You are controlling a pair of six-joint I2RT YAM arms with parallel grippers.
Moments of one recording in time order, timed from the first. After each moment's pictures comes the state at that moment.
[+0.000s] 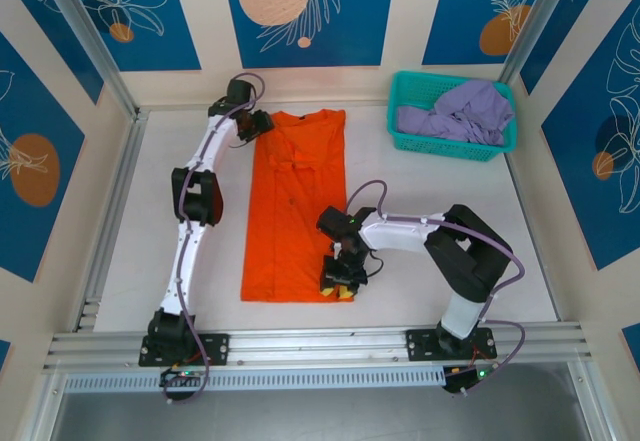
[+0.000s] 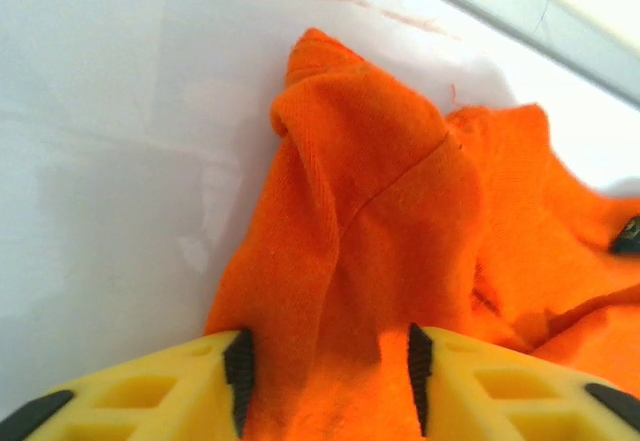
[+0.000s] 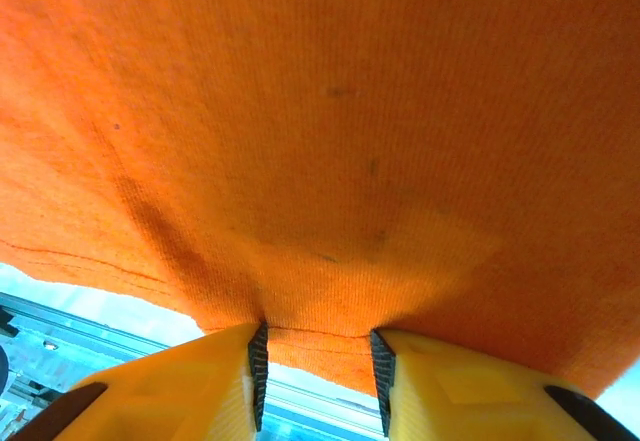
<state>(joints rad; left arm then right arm) -0.17 2.81 2.72 -0.85 0.20 -0.58 0.86 1.74 0.95 -0.78 -0.50 0.90</state>
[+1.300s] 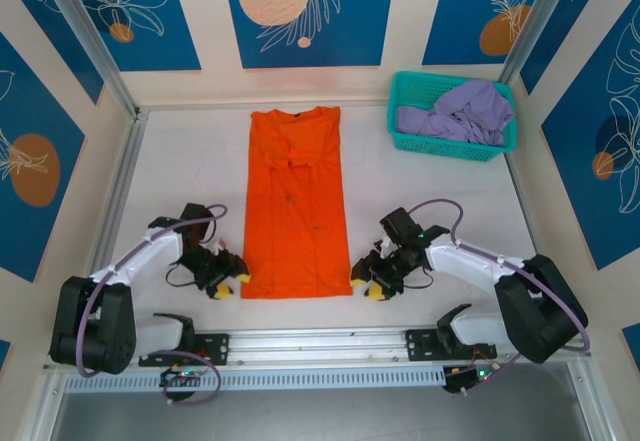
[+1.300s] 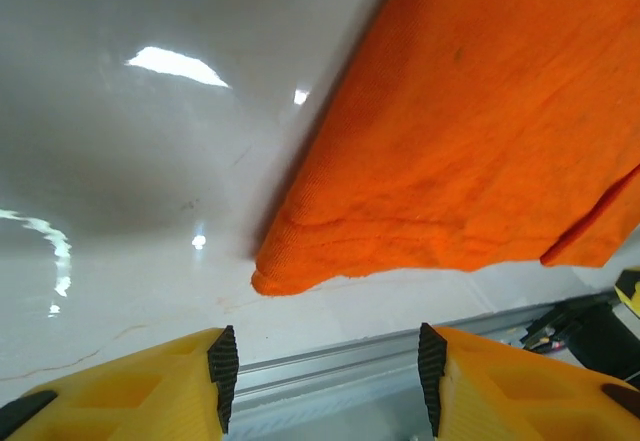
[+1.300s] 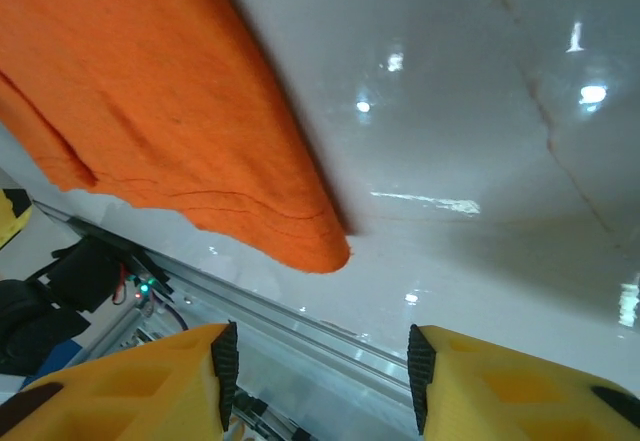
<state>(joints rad) -0.19 1.24 0.61 -0.98 0.58 -0.63 0.55 1.29 0.54 -0.59 -0.69 0.95</state>
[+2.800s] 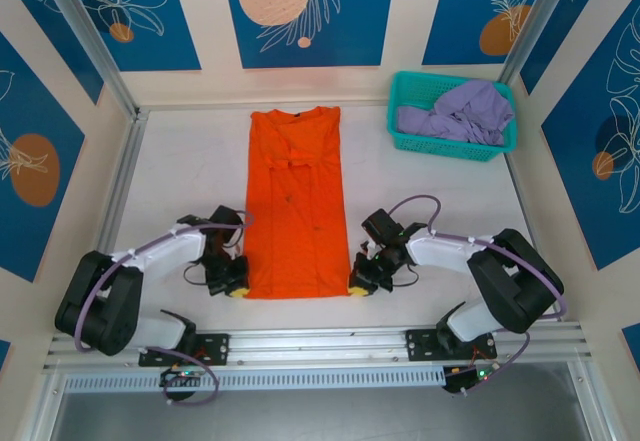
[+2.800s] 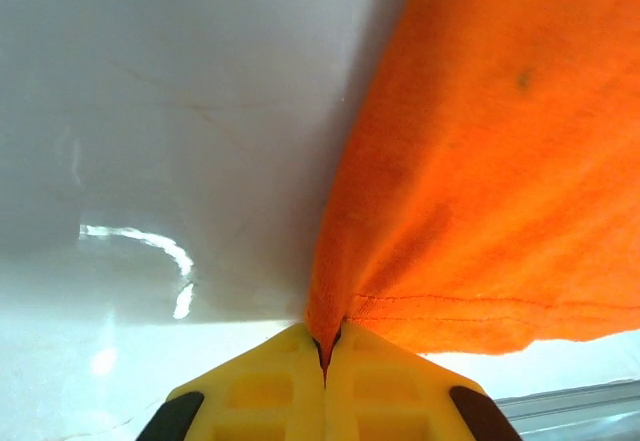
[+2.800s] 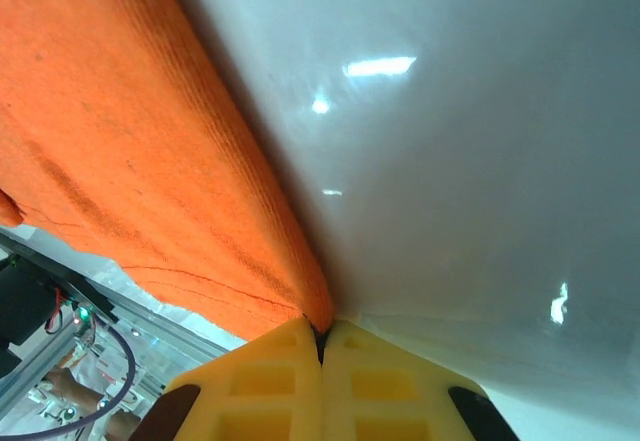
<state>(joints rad) -0.45 1.36 0.66 -0.92 0.36 -0.70 0.64 1.45 0.59 -0.51 -0.62 0.93</state>
